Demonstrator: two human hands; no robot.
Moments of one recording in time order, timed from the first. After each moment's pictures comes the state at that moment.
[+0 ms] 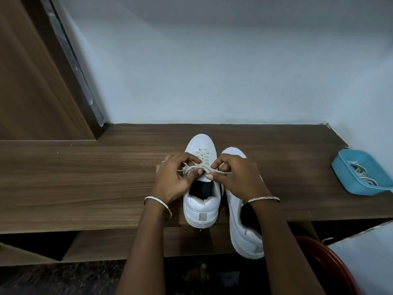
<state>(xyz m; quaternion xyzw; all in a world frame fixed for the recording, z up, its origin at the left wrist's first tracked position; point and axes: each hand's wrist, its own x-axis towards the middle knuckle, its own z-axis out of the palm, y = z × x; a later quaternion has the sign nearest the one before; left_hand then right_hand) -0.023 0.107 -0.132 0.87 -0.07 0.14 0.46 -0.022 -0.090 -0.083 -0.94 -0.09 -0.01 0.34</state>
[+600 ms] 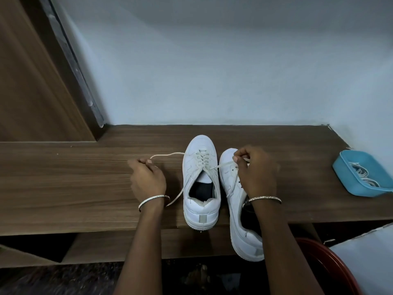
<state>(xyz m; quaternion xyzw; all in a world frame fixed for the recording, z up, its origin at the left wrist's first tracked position) -0.025 0.116 -0.134 0.79 0.33 0.27 0.45 -0.014 -0.102 -0.088 -0.92 0.05 -0.18 0.33</state>
